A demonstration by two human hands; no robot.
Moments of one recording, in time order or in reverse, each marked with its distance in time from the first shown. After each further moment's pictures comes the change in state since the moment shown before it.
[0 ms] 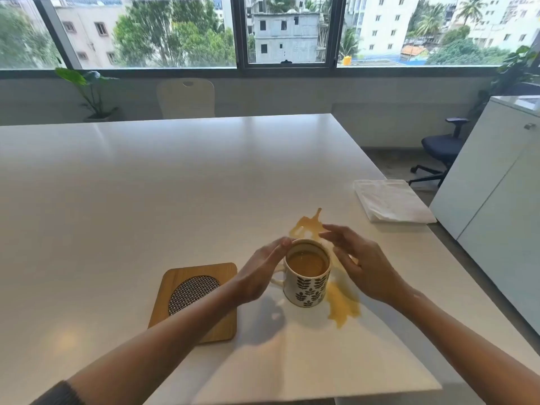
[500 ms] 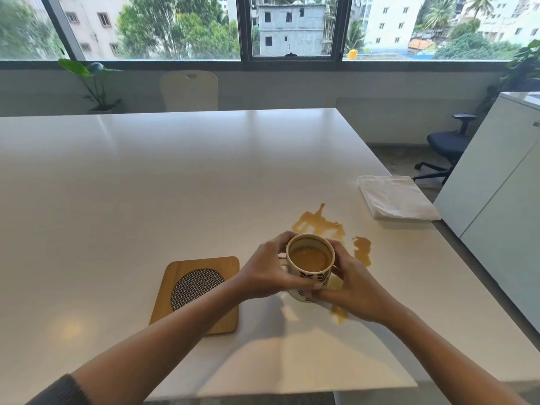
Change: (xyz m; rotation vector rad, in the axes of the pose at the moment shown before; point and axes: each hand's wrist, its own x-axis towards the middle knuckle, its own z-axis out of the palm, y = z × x) left_hand -0.003 0.006 0.005 0.077 0.032 0.060; right_hand -0.017 -0.017 0.026 0.288 -0.208 0.150
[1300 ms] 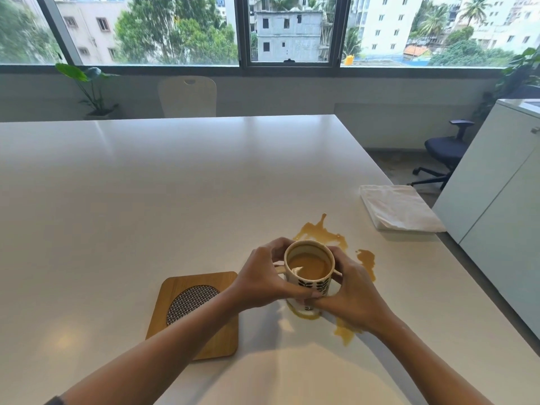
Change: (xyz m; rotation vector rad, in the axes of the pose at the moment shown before) left_hand 0.012 -0.007 -0.013 0.025 0.095 0.033; right_hand 0.021 -0.006 0.009 -0.065 0.216 -0.064
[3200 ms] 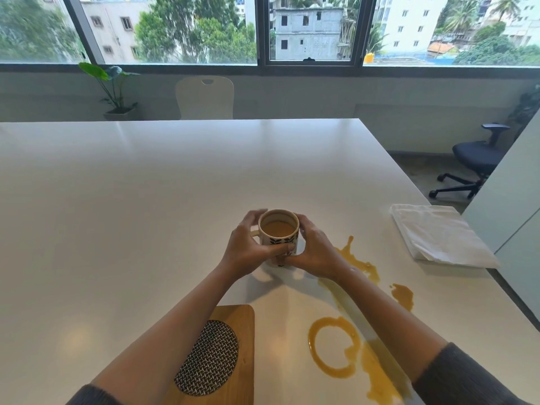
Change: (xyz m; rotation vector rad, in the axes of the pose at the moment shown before) left_hand 0.086 -0.068 -0.074 0.134 0.327 -0.134; right_hand 0.169 0.047 0.059 -0.115 -0.147 -0.054
